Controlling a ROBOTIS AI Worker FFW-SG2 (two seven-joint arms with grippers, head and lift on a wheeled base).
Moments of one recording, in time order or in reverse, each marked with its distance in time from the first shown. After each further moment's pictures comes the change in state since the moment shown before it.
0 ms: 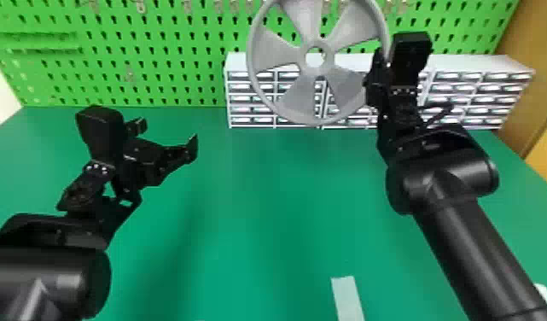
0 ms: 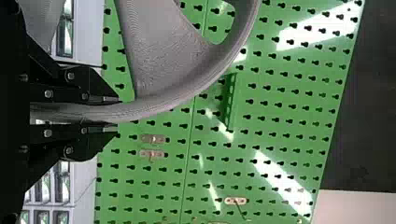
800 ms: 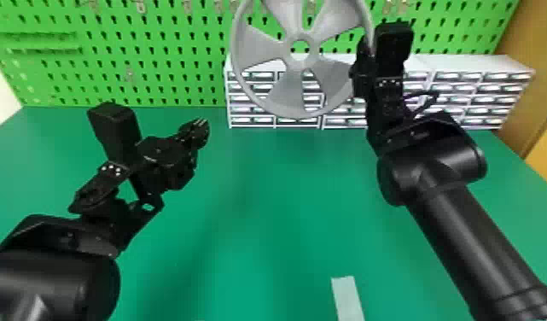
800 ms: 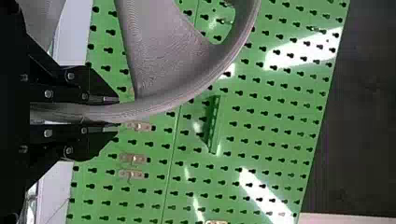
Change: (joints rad) left arm 0.032 0.019 -0.075 -0.106 0.144 0.073 0.002; right arm -0.068 -0.018 0.089 0.067 -0.015 -0.055 0.002
